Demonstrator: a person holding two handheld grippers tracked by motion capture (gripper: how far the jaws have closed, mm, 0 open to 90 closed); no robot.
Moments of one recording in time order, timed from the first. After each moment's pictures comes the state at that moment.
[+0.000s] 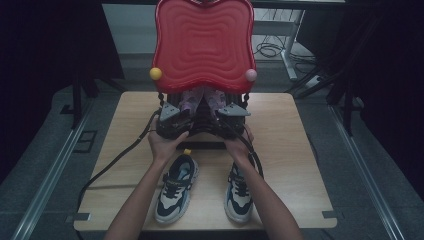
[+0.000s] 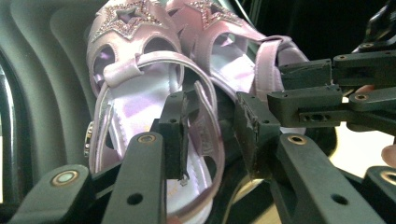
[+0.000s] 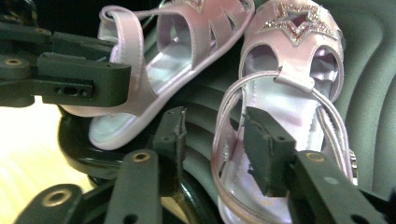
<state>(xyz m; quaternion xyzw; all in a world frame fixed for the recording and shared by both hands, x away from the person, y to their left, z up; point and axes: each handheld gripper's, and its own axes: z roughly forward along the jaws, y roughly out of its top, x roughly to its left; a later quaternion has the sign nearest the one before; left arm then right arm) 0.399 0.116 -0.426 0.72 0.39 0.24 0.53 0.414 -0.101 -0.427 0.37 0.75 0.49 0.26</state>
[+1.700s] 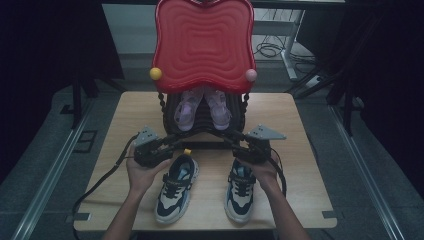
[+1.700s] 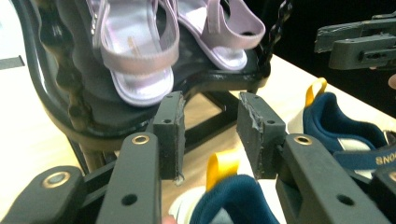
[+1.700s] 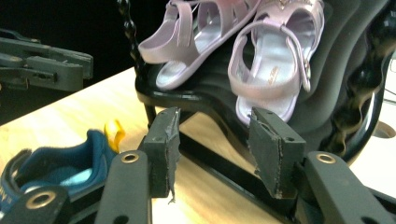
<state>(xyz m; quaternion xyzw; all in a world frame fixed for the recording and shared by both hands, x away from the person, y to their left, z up) 0.316 0.160 -0.436 0.73 0.40 0.17 0.52 0.338 -0.173 -0.425 0.35 0.75 0.53 0.19</state>
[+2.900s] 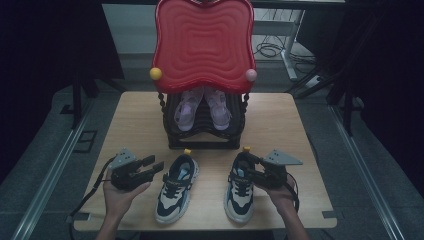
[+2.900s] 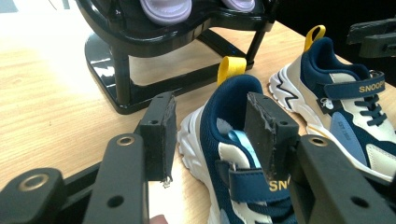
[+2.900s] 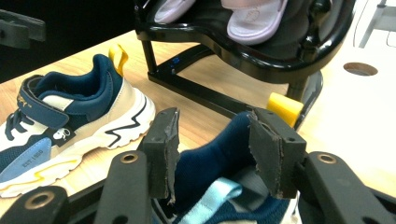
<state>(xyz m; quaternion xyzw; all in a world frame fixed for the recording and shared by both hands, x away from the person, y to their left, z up) 0.263 0.209 -0.456 0.74 0.43 0.15 0.50 0.290 -0.217 -0.462 0.36 0.76 0.51 0.18</state>
